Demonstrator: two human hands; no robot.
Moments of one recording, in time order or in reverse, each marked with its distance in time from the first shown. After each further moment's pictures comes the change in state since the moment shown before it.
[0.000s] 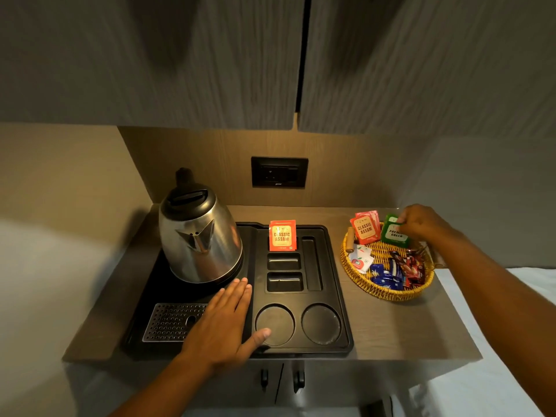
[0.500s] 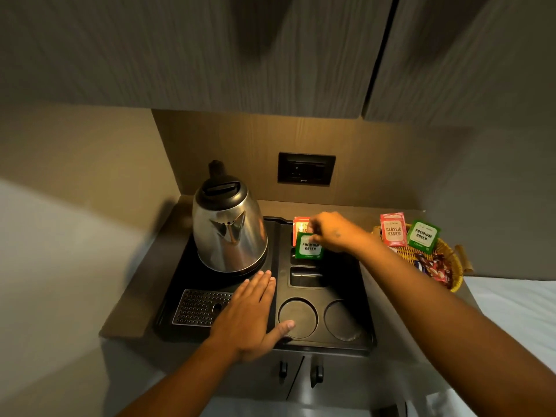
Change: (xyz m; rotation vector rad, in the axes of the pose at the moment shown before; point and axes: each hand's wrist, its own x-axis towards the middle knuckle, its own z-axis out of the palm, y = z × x) left_hand -0.002 -0.001 0.000 -0.016 0.015 0.021; right_hand -0.079 -0.196 0.073 -0.005 -0.365 -0.523
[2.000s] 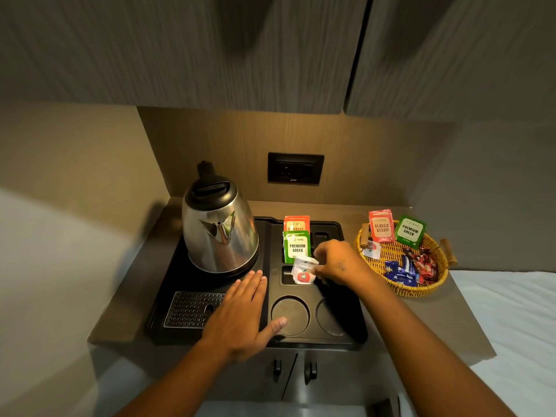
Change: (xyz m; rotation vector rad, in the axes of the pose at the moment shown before) left_hand 0.000 -0.003 0.007 0.000 0.053 -0.007; right_hand -0.054 0.026 0.046 0.081 0.112 0.172
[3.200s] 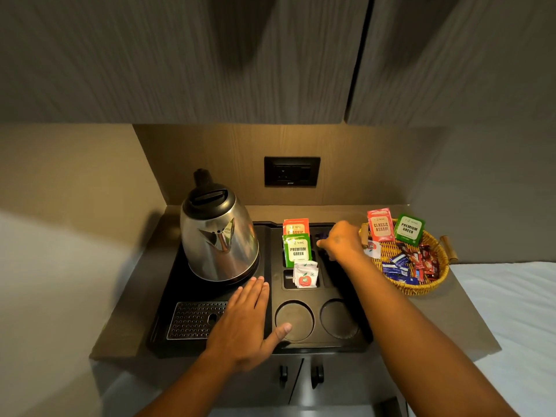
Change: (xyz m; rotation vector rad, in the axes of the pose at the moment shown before) left_hand -0.002 0.002 -0.004 -0.023 0.022 0.009; right_hand 0.049 -0.006 -0.011 0.240 0.247 0.400
